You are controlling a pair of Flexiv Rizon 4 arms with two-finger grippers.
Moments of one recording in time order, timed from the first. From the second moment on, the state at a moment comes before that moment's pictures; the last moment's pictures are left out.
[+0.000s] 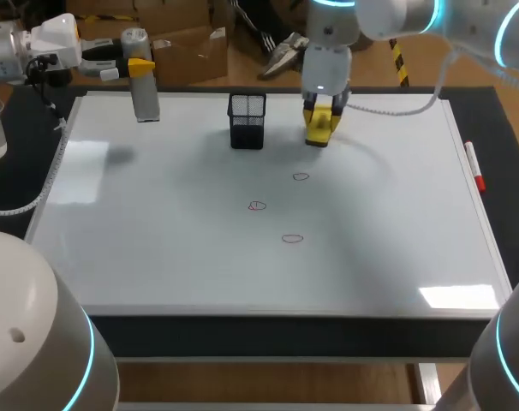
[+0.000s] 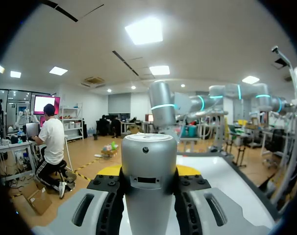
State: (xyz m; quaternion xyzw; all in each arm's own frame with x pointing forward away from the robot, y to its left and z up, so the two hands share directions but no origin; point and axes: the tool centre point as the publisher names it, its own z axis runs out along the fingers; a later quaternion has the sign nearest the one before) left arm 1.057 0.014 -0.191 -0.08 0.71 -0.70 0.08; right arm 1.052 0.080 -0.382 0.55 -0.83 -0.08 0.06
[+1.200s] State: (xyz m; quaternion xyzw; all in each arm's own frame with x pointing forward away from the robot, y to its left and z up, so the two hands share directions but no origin) left arm 1.057 0.014 -0.191 -0.08 0.71 -0.70 0.08; right arm 0.899 -0.095 -0.366 0.36 -0.93 -0.06 0.06
